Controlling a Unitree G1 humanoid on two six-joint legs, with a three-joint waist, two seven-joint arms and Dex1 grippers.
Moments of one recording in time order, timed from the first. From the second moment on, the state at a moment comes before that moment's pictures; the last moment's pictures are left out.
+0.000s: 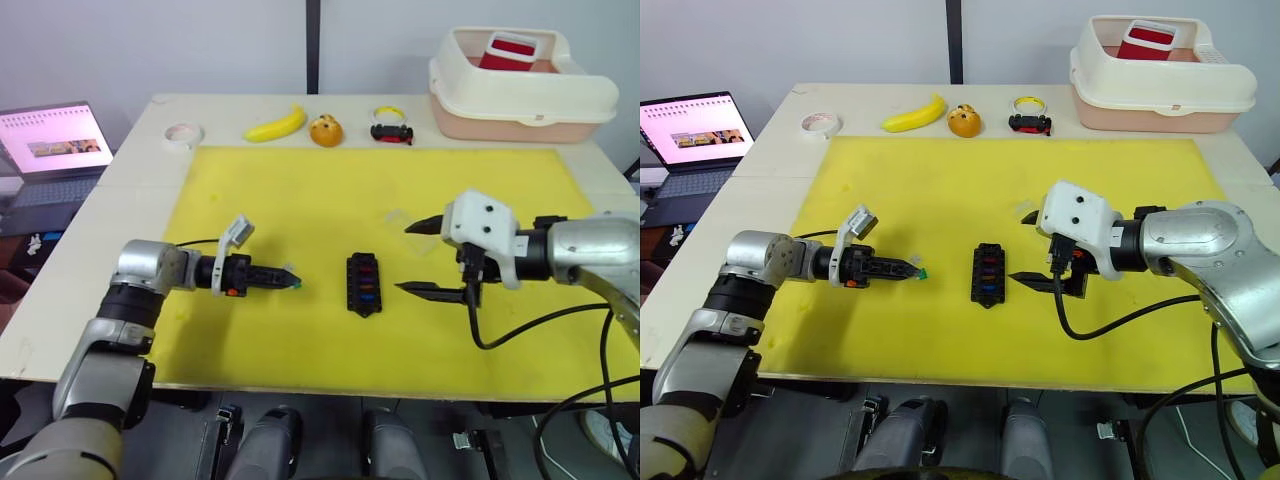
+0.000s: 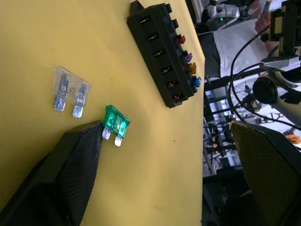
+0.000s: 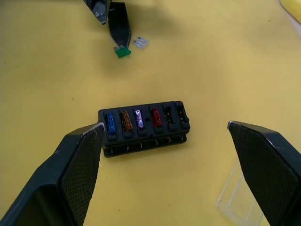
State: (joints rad) left arm -0.76 0.55 -0.15 0.47 -0.52 1.21 -1.41; right arm -0.50 -1.08 -0.01 -0.63 0.53 0.87 0.95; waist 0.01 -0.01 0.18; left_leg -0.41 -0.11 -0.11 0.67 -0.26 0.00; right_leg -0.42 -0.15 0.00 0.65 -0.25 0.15
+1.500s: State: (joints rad) left arm -0.68 0.57 -0.12 0.39 -0.57 1.15 -1.33; right arm -0.53 -1.04 0.04 -0.66 0.55 0.91 0.93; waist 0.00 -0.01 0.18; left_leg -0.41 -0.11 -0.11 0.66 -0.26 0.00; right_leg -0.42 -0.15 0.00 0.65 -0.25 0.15
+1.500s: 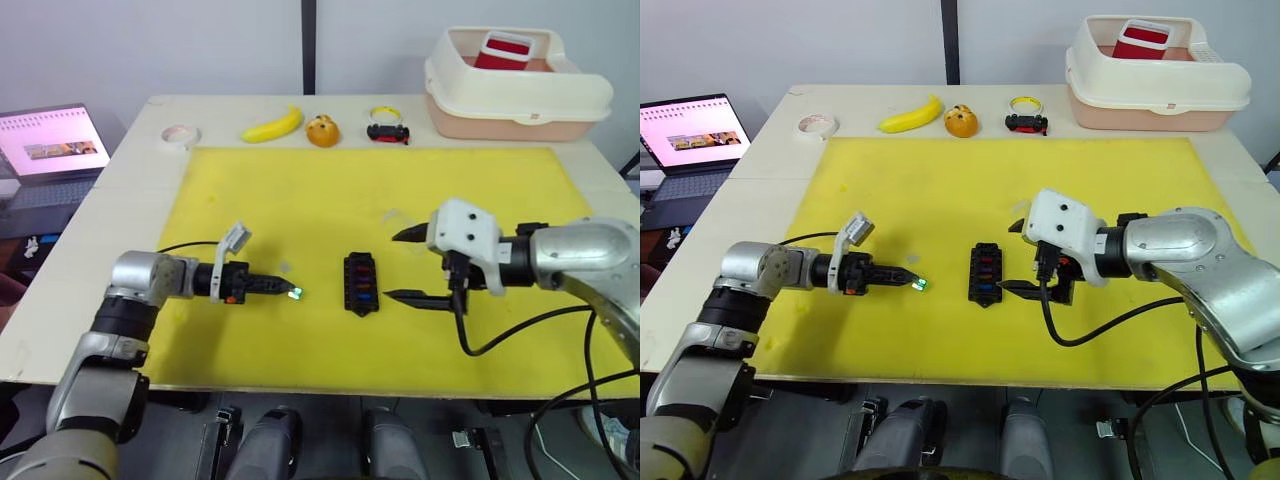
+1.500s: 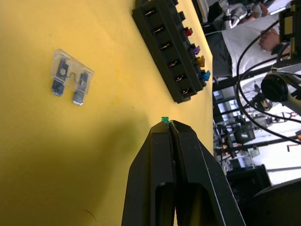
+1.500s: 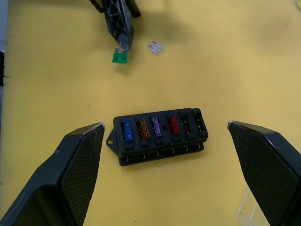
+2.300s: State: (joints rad) left arm -0.68 0.42 0.27 0.13 -0.92 1.45 -1.02; right arm -0.64 -0.62 -0.15 -0.54 1.00 1.43 0.59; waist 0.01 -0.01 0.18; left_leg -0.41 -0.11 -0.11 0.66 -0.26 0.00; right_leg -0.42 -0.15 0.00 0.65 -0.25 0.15
